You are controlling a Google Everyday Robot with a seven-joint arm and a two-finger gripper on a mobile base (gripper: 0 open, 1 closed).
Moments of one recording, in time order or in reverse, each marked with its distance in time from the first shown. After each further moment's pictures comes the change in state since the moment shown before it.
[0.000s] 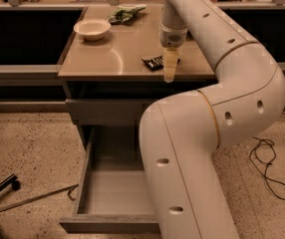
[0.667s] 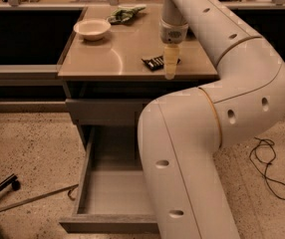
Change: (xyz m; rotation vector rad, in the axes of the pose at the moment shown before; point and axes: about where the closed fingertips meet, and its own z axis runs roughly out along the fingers) arm 0.001 -0.002 -0.014 0.034 0.021 0.004
